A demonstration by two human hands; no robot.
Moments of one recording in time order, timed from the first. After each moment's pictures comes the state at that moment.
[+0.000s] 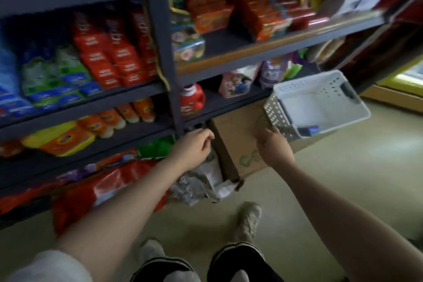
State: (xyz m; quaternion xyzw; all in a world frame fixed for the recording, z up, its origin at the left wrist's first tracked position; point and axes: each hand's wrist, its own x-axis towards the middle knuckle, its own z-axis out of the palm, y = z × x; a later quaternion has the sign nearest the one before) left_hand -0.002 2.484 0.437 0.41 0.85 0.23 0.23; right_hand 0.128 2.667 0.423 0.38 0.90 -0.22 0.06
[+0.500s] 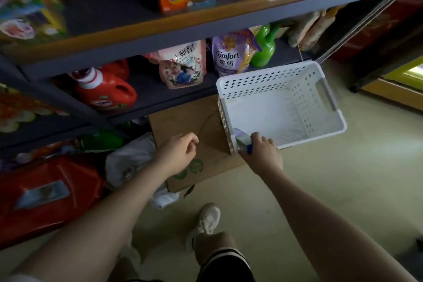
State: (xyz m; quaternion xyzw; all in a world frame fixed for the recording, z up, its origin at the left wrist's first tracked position) left_hand 0.068 2.723 0.341 0.30 0.88 0.18 0.31; right_hand 0.193 2.910 0.308 0.36 0.90 -0.18 0.18
